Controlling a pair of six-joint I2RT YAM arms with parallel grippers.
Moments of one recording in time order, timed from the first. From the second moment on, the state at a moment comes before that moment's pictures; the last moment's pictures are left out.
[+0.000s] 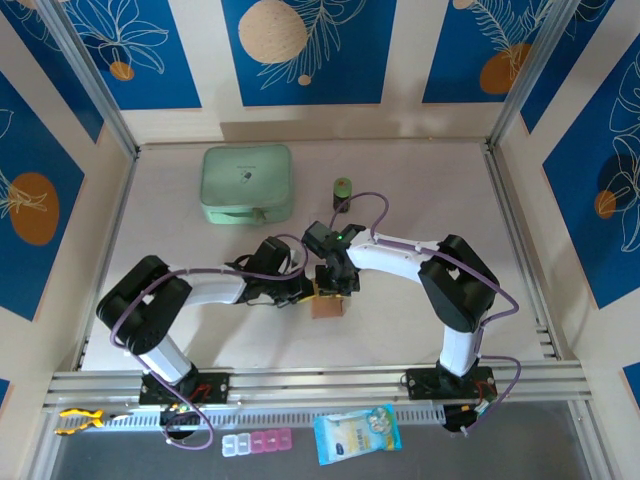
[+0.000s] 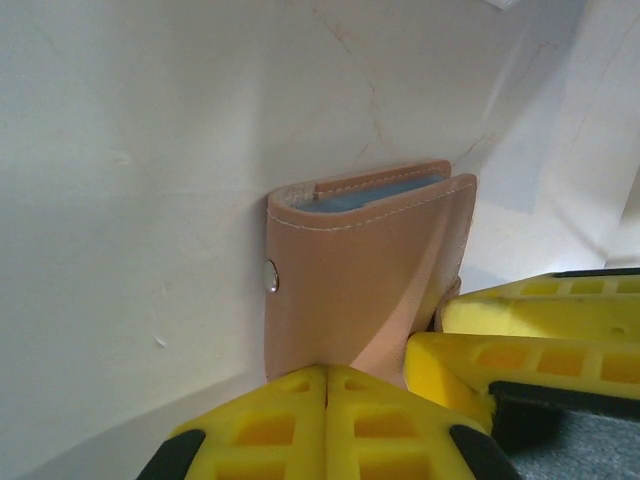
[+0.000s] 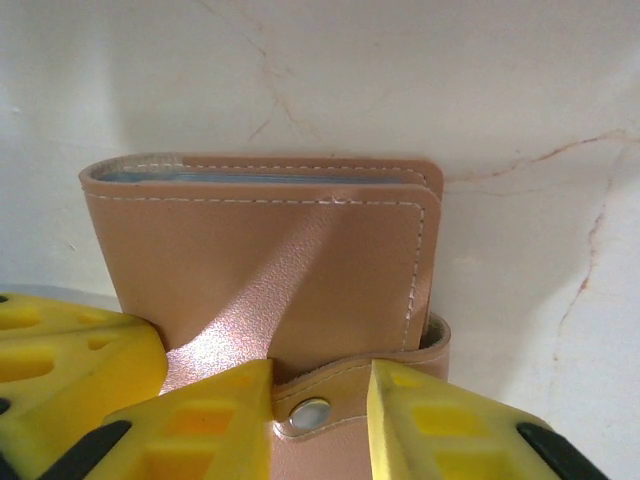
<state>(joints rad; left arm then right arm) -0.71 1.63 0.67 0.07 0.49 -0.99 0.84 1.82 1.21 -0.86 -0.08 0.82</state>
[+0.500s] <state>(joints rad) -0.70 1.63 0.66 0.07 0.49 -0.99 0.84 1.81 1.19 -0.82 -0.11 0.82</state>
